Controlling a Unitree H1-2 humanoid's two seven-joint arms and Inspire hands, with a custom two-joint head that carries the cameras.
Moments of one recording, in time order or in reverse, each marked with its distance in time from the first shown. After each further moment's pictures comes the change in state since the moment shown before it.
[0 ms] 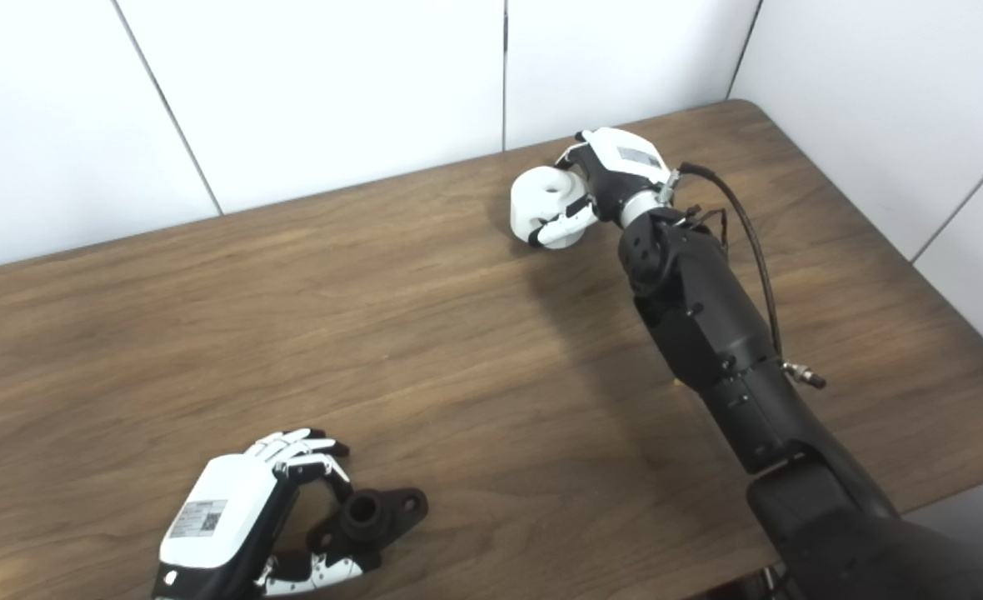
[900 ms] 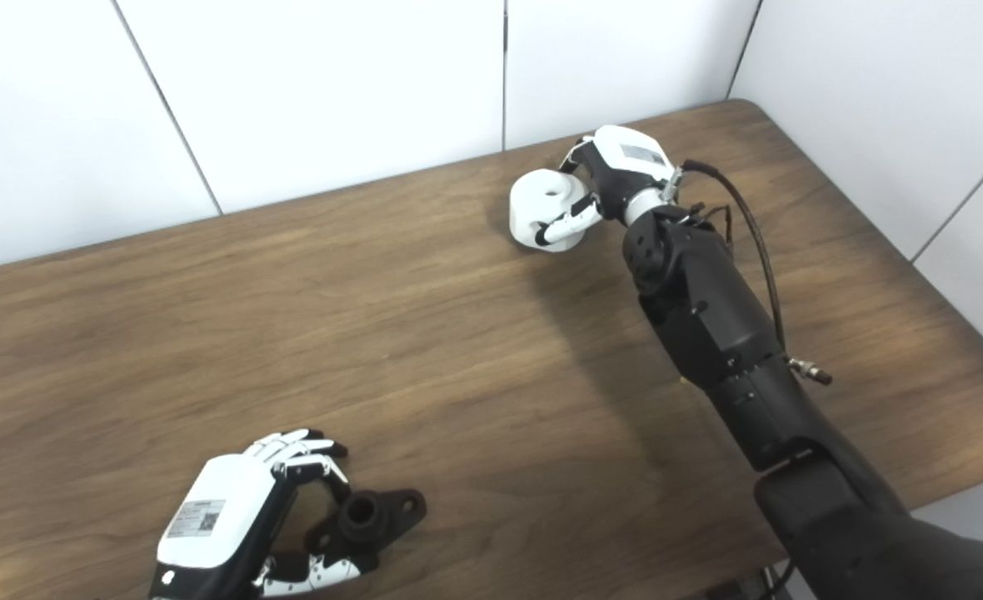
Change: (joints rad) left arm 0.001 0.000 0.008 -0.010 0.001 0.000 -0.024; right arm 0.000 -0.020 0.015 0.000 0.004 0.000 -0.004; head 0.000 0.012
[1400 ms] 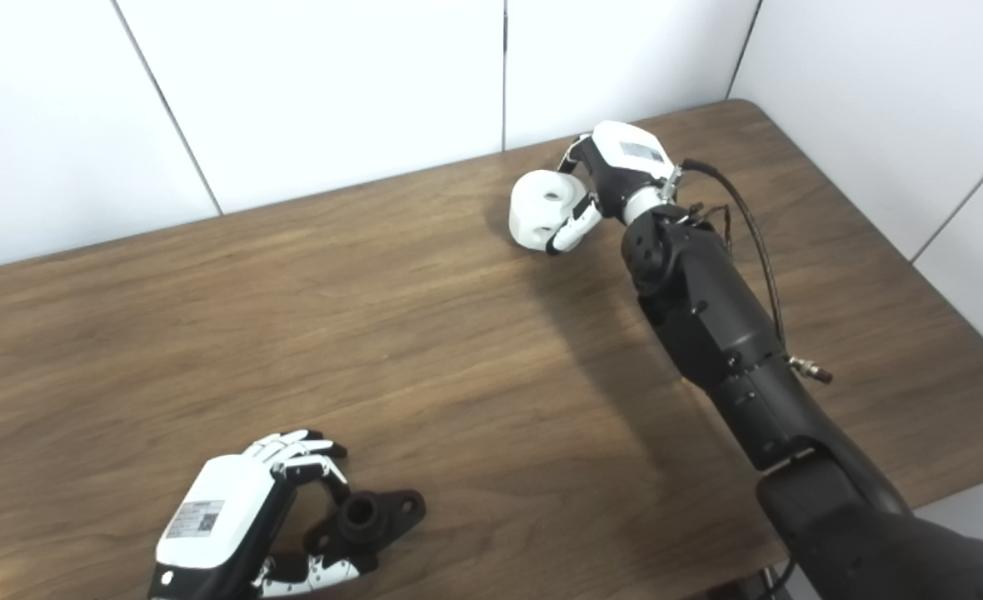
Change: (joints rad) left arm 0.002 0.000 0.003 -0.005 0.000 0.000 -0.005; right arm -0.001 -0.006 0.015 -0.001 0.013 -0.003 -0.033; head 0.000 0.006
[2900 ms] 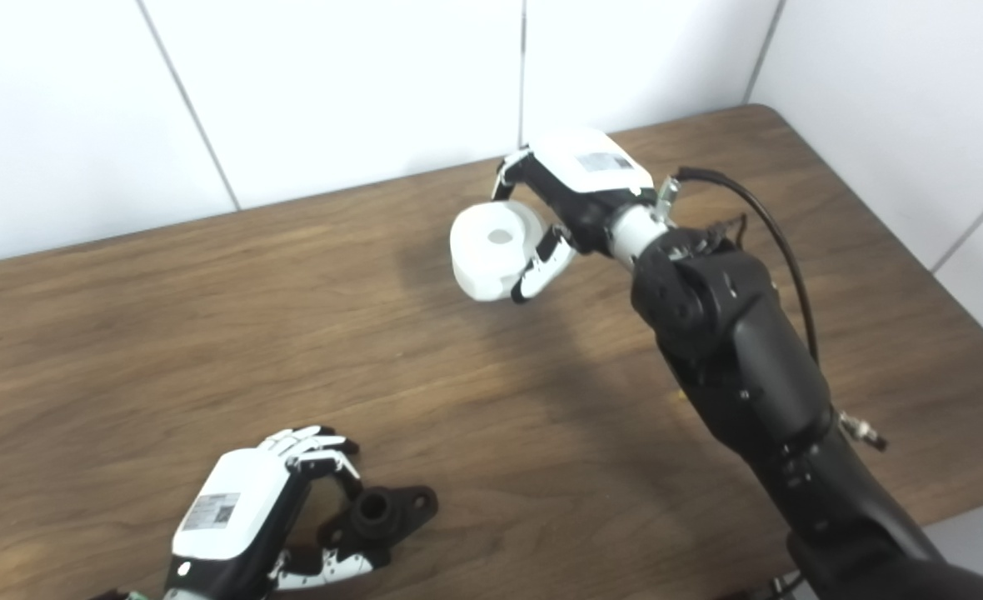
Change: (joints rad) left arm -0.009 -0.030 -0.022 -0.007 0.030 0.040 -0.022; right arm 0.124 0.005 0.017 -0.626 -0.125 0.000 0.454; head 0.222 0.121
